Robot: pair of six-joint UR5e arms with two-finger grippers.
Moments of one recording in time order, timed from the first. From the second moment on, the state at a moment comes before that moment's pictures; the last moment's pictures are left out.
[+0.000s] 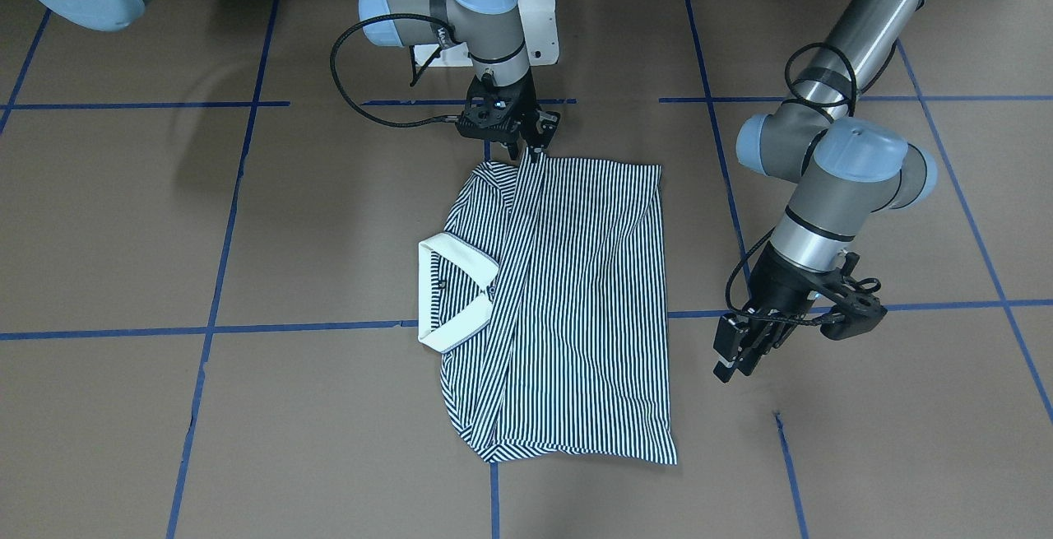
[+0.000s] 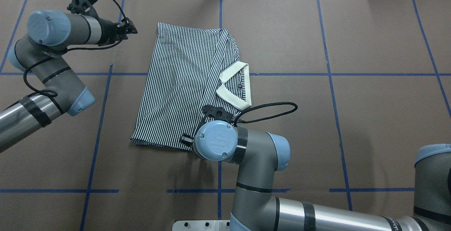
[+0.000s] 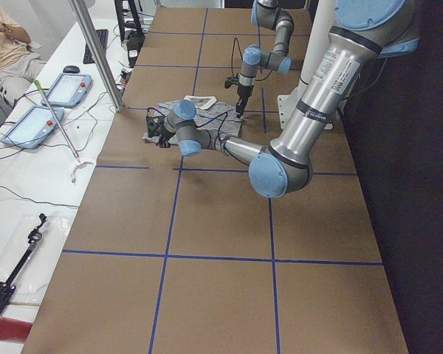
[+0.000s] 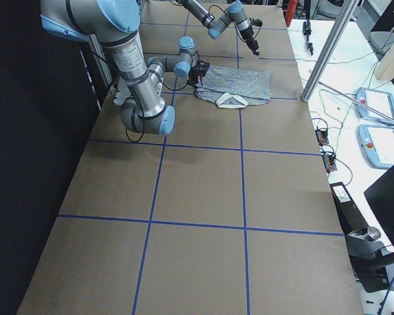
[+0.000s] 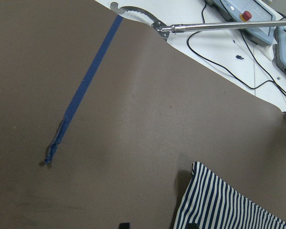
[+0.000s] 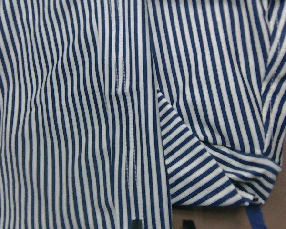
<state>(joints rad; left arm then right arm) -0.87 -2.09 -1.27 -2.53 -1.77 -1.49 0.27 -0.80 1.53 -1.33 1.66 1.75</state>
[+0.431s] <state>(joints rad) -0.87 -2.09 -1.27 -2.53 -1.77 -1.49 0.27 -0.80 1.52 -1.32 1.66 1.76</state>
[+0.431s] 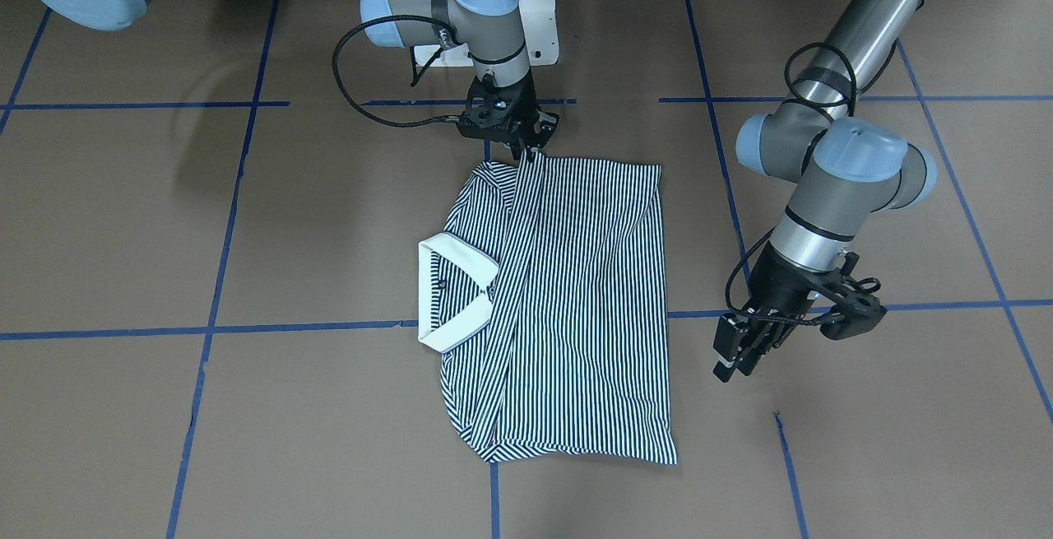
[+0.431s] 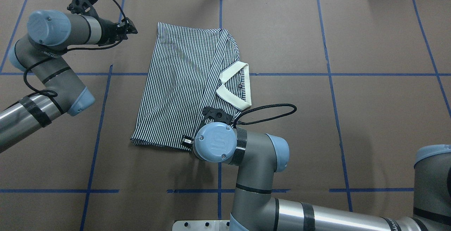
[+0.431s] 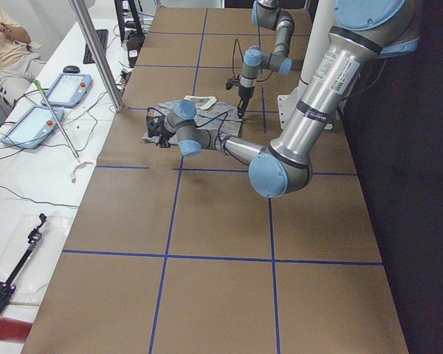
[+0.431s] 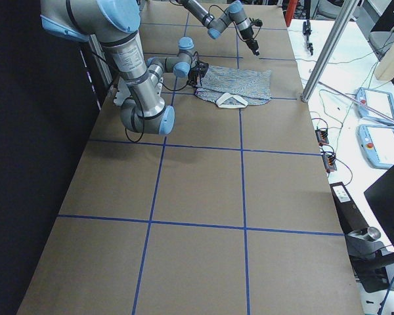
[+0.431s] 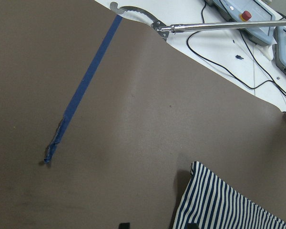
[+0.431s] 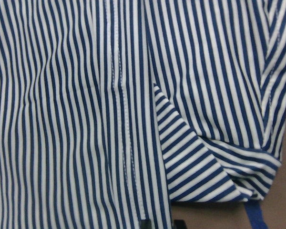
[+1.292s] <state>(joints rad) -0.87 -2.08 -1.27 -2.53 -1.77 -1.51 0.39 -0.81 1.62 -1.34 1.77 1.70</state>
